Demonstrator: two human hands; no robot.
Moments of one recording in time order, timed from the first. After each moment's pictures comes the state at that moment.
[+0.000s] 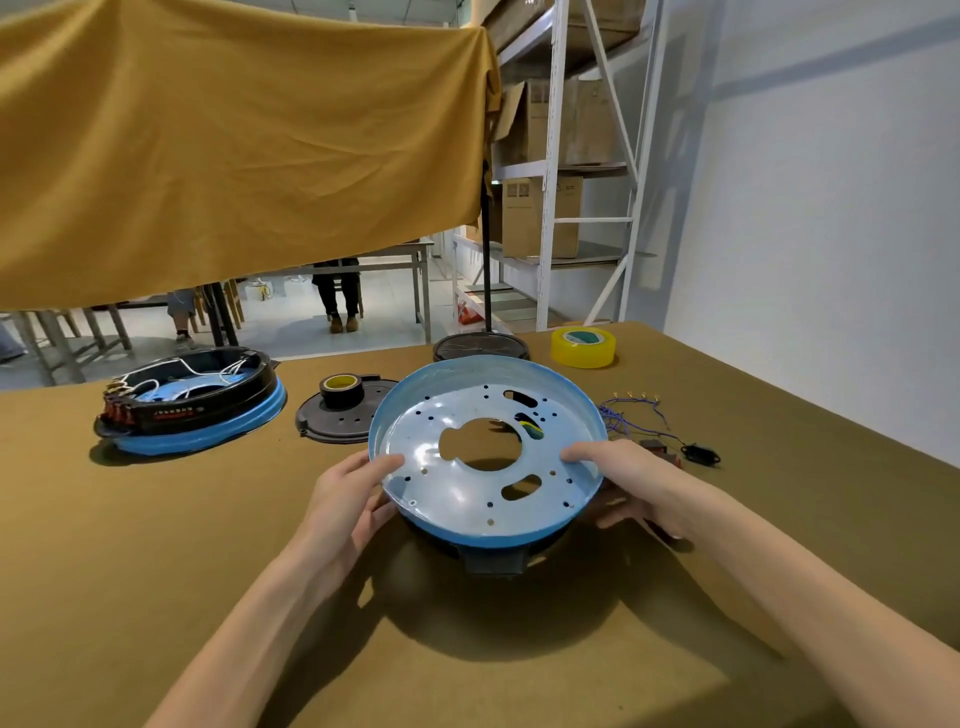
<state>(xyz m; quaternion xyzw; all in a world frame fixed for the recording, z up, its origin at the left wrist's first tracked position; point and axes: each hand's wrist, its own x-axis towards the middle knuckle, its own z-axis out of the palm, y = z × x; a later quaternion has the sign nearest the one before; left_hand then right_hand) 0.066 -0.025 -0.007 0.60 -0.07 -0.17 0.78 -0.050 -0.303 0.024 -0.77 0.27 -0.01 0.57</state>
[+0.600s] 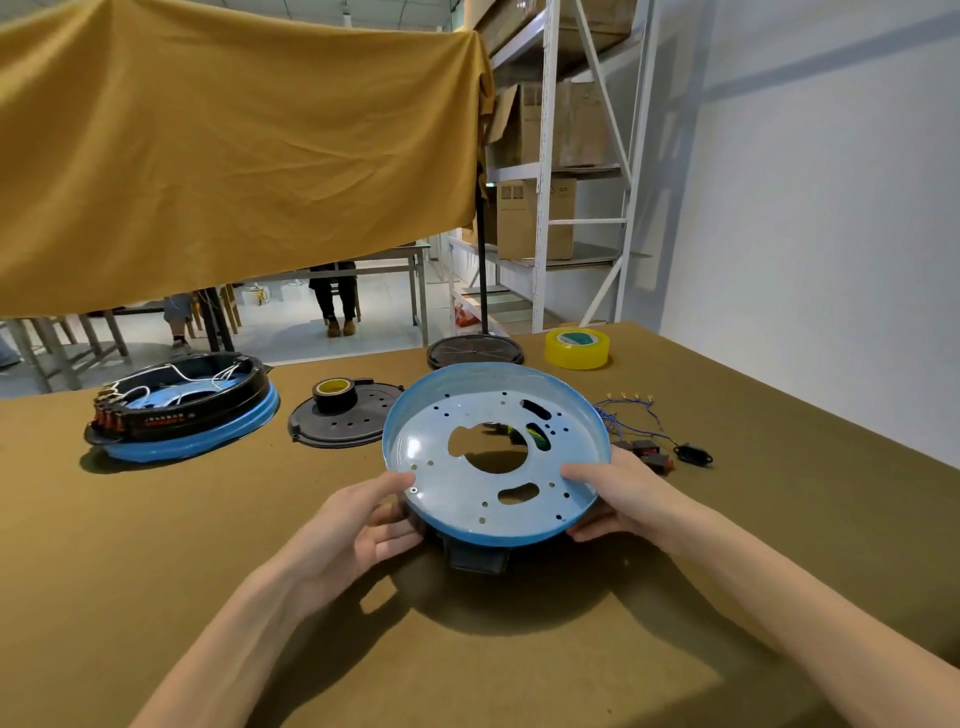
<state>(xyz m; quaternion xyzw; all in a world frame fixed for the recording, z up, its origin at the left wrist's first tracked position) 0.061 -0.025 -0.012 0.58 -0.06 -0.32 0.75 -0.062 -0.300 0.014 -0.72 0.24 -0.04 0.64</state>
